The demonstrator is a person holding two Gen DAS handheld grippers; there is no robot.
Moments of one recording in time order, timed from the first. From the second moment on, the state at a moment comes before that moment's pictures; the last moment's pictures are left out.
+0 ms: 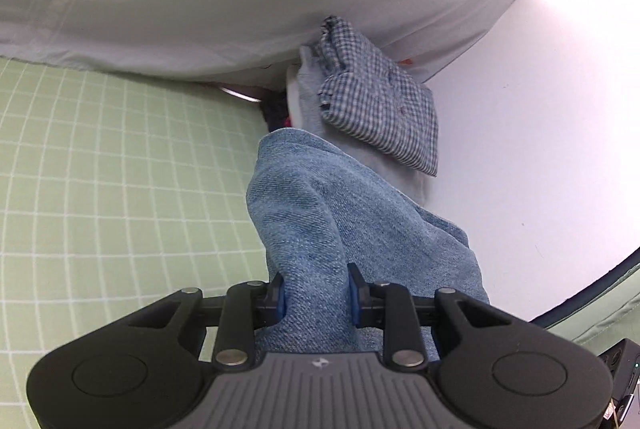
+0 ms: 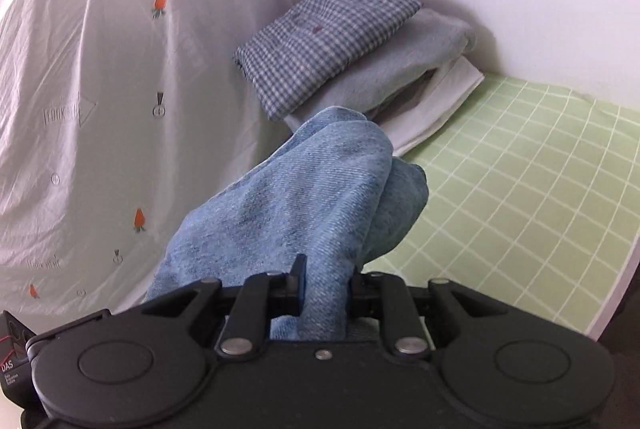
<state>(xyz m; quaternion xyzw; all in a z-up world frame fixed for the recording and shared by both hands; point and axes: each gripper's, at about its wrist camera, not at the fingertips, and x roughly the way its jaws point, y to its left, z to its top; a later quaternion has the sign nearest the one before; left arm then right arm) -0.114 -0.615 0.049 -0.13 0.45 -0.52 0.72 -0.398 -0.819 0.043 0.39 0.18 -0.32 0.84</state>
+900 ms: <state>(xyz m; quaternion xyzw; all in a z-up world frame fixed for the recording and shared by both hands) -0.004 -0.981 0.125 -0.11 0.32 -0.43 0.83 -0.227 -1.217 0.110 0.32 0.06 -0.23 0.92</state>
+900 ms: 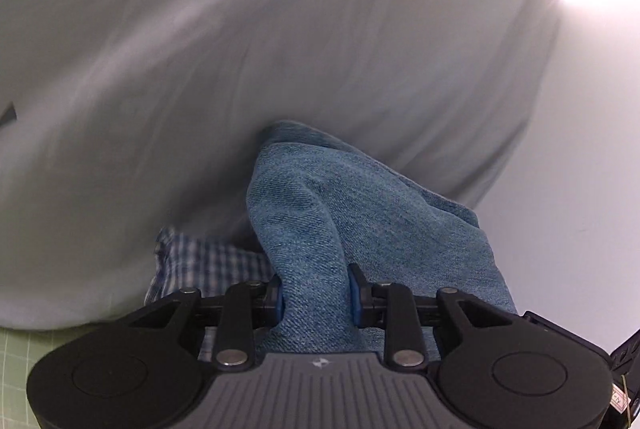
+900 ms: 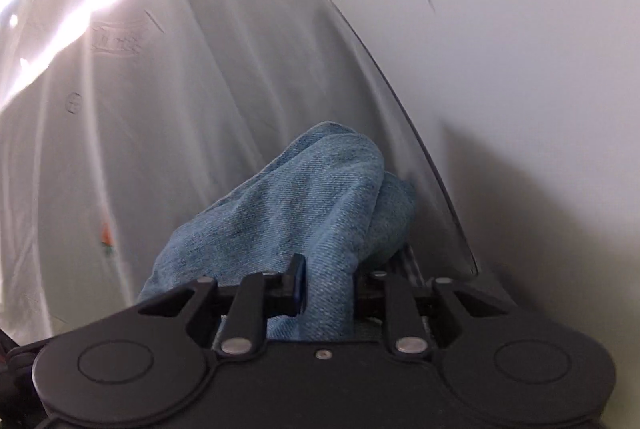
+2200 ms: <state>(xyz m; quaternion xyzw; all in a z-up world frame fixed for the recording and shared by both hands) -0.223 -0.781 0.134 0.00 0.28 -0.43 0.86 -0.386 -0.961 0.119 0.17 0.18 -0.34 0.91</state>
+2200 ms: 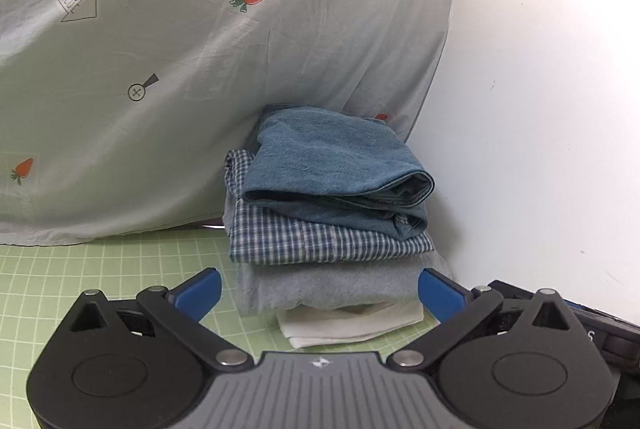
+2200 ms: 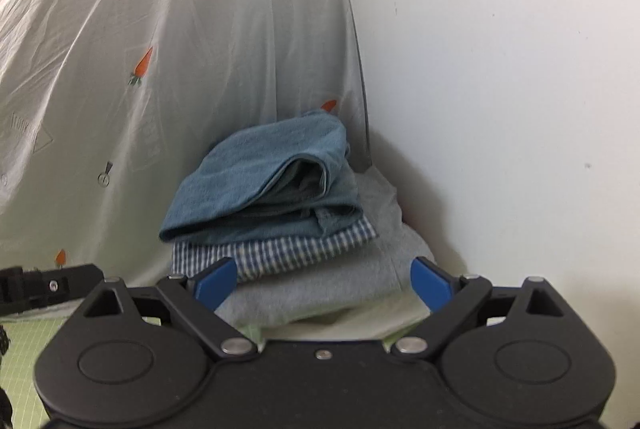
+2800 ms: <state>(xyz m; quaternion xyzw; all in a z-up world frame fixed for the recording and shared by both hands) -0.271 -0.726 0.102 0.09 0.30 -0.43 0.85 -0.428 -0.869 0.076 0.18 0.27 -0.36 0.88</state>
